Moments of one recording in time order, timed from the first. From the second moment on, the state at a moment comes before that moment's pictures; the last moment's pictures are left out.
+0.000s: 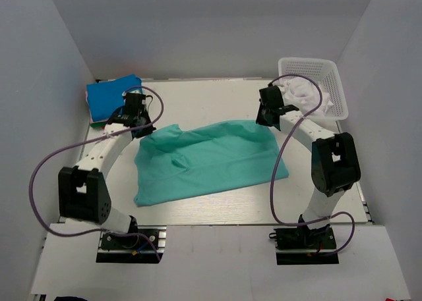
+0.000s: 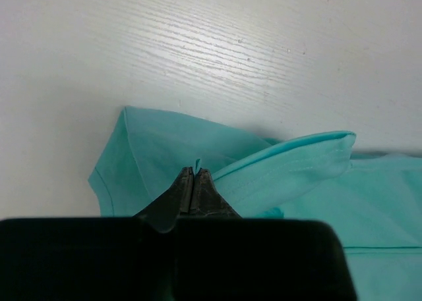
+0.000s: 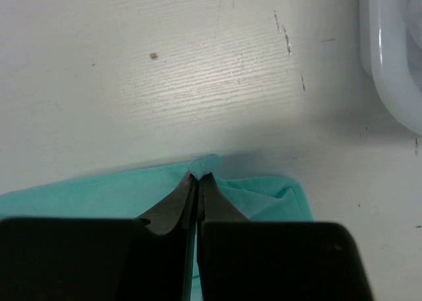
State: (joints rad) left arm -0.17 1.51 1.17 -0.55 -0.18 -0.45; right arm 0.36 1.80 1.31 -0.34 0.25 0.43
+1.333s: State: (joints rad) left arm -0.16 1.04 0.78 -1.07 0.05 -0.85; right arm 0.35 1.45 0.96 -0.59 0.22 0.49
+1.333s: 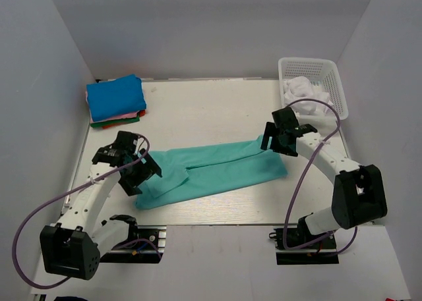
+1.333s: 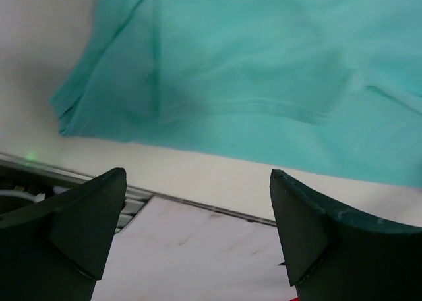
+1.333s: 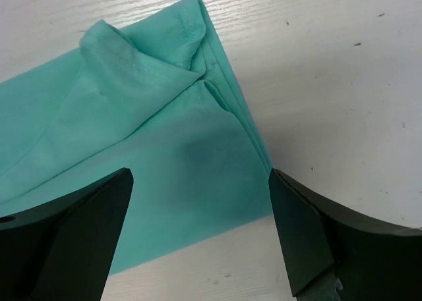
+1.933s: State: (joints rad) left arm -0.16 1.50 0.85 -0.54 0.21 -0.77; right arm 0.46 1.88 1.42 -0.58 0.25 0.30
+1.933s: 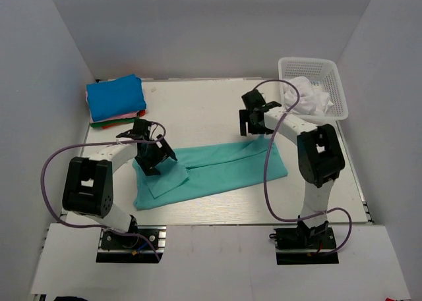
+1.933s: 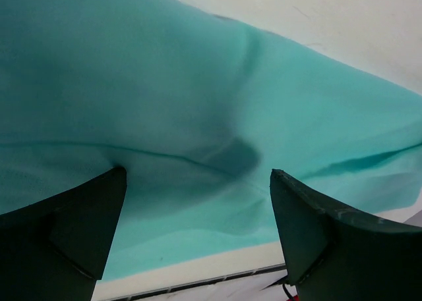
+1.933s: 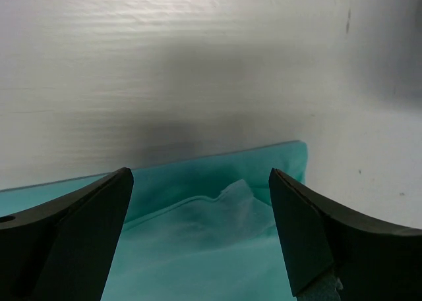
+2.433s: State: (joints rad) left arm -0.15 1.55 0.82 -0.48 0.27 -0.78; right arm 0.44 1.87 1.28 -0.78 0.50 0.50
